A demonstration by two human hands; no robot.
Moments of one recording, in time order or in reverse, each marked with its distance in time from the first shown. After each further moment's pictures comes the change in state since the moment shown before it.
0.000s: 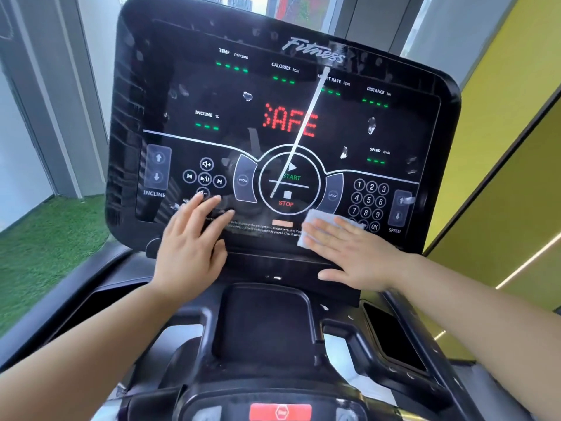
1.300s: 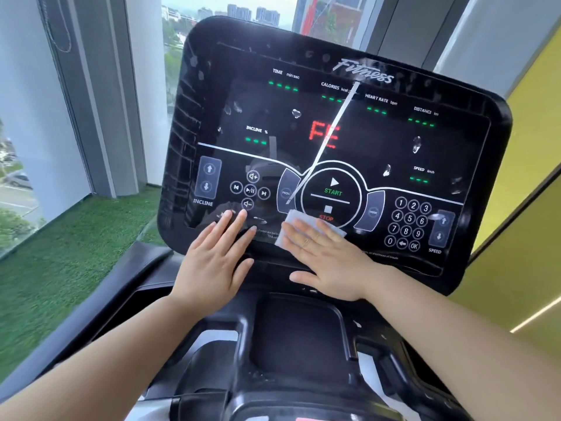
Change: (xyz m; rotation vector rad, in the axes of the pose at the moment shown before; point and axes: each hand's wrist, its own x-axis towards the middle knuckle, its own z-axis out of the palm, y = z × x) left_hand -0.017 -0.026 -0.011 0.126 -0.166 0.050; right_hand 0.070 -0.055 -0.030 0.053 0.110 -0.014
